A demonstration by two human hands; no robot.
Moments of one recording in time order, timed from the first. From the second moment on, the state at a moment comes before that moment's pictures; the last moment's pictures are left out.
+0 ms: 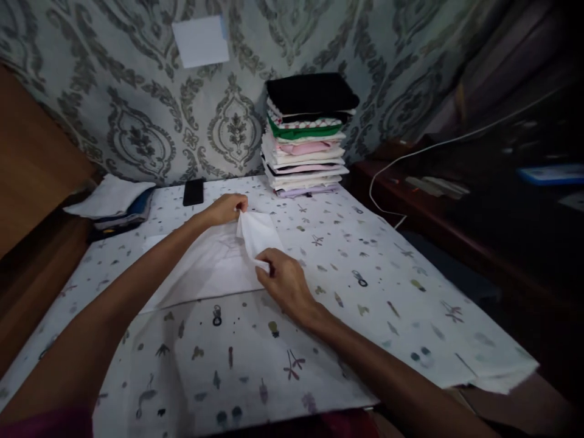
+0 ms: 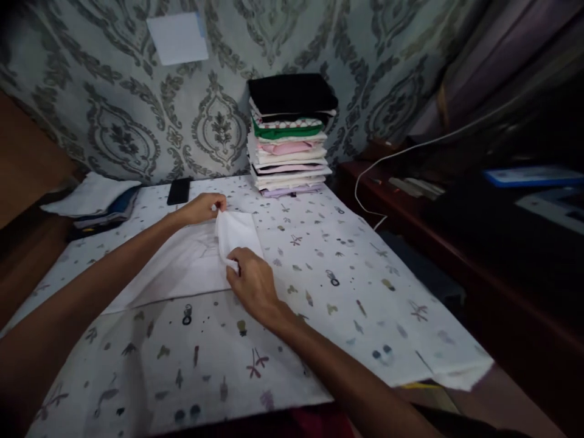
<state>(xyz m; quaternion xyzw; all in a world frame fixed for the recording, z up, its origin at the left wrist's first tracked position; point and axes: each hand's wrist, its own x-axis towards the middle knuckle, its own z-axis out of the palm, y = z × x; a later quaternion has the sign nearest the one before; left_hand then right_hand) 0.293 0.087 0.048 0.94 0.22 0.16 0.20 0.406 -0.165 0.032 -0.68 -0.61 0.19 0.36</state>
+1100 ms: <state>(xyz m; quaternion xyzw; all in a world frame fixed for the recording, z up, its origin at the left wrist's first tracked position) 0.253 0.034 0.039 0.68 0.46 0.15 0.54 0.376 -0.151 -0.003 -0.63 -0.61 0.22 0.42</state>
